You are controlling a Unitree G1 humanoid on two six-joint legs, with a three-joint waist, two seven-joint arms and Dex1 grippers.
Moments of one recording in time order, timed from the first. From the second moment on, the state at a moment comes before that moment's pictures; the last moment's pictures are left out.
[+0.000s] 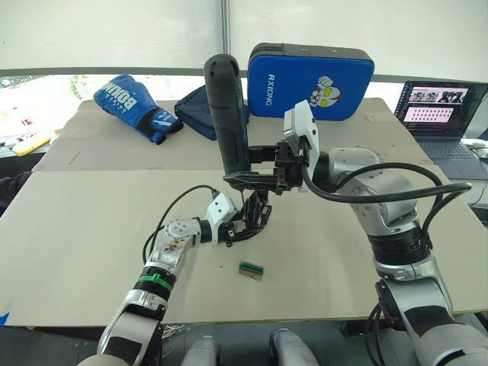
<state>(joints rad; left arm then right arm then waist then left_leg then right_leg) -0.59 0.26 -0.15 0.52 -0.12 0.02 -0.99 -0.88 -0.44 0.15 -0.12 0.51 0.57 1.00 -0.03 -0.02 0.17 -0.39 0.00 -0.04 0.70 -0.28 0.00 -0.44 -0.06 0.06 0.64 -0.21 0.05</state>
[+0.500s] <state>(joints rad) -0.59 0.26 -0.15 0.52 -0.12 0.02 -0.99 -0.88 -0.44 0.17 -0.12 0.49 0.56 1.03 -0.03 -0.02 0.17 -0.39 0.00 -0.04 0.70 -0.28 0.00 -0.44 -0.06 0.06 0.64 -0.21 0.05</state>
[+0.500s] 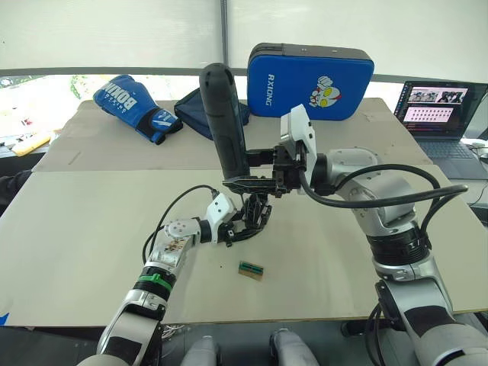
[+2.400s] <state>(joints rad) -0.59 0.26 -0.15 0.52 -0.12 0.03 -0.99 -0.84 -0.41 0.17 -0.15 0.45 0.53 1.01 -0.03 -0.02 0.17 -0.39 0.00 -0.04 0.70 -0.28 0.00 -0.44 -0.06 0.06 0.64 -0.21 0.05</state>
